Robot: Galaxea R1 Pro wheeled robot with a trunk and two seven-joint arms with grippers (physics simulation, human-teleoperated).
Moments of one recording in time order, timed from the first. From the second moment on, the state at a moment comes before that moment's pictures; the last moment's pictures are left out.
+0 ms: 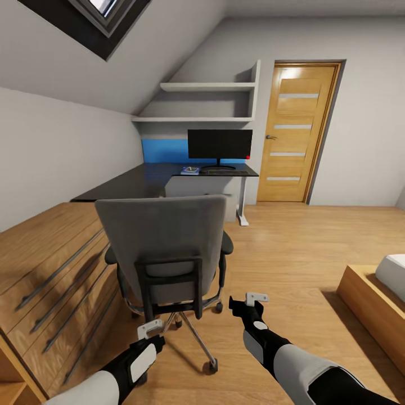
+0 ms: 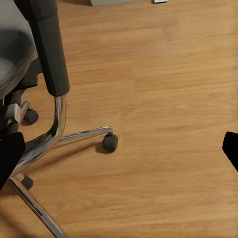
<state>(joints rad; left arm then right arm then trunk) -0.63 -0.07 -0.47 -0.31 0.82 0.12 0.44 -0.78 0.13 0.40 -0.12 -0.46 -0.30 -0.18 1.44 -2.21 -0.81</state>
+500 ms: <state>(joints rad) -0.63 0.05 -0.40 -0.28 0.99 -0.01 0.45 -0.78 0.13 0.39 -0.12 -0.46 -0.30 -0.18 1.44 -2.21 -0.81</state>
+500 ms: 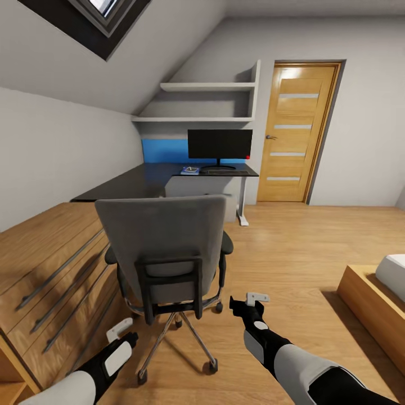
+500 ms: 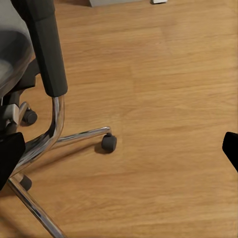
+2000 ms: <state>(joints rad) -0.63 0.07 -0.40 -0.29 0.99 -0.04 0.45 -0.78 0.13 0.40 -0.11 -0.38 -0.30 -0.18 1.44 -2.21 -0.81</state>
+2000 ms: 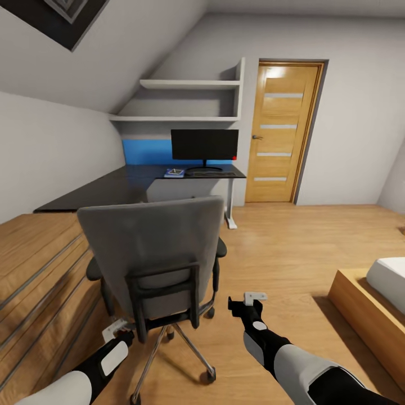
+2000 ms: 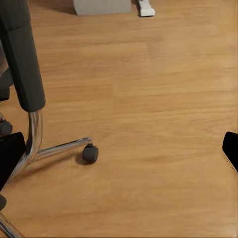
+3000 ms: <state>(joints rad) -0.63 0.06 -0.40 -0.29 0.99 -0.04 0.45 -0.78 0.13 0.40 -0.11 -0.38 -0.30 -0.18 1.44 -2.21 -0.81</state>
